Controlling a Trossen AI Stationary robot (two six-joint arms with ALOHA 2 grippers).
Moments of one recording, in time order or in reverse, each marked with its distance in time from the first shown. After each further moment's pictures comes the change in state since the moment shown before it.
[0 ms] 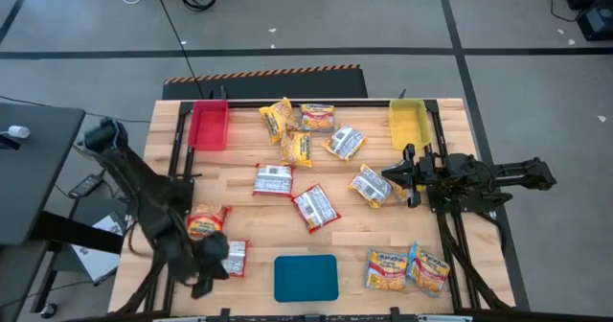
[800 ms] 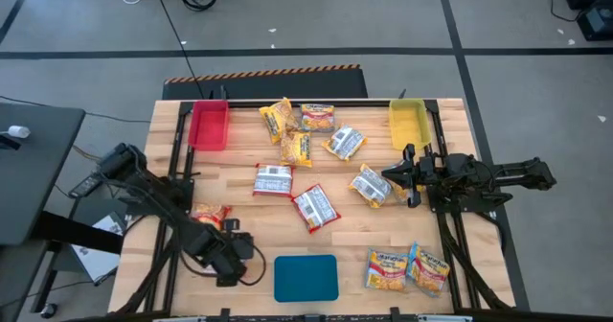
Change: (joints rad) left arm 0.199 0.351 0.249 -0.430 0.051 0.406; right arm 0.000 0.000 0.000 0.000 0.000 0.000
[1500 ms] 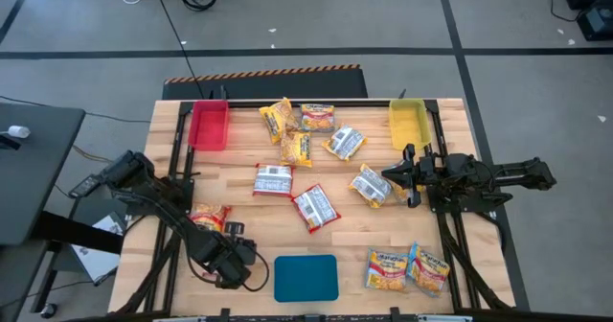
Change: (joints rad) left arm 0.000 0.097 0.003 0.014 0.018 0.108; right arm 0.000 0.000 0.000 0.000 0.000 0.000
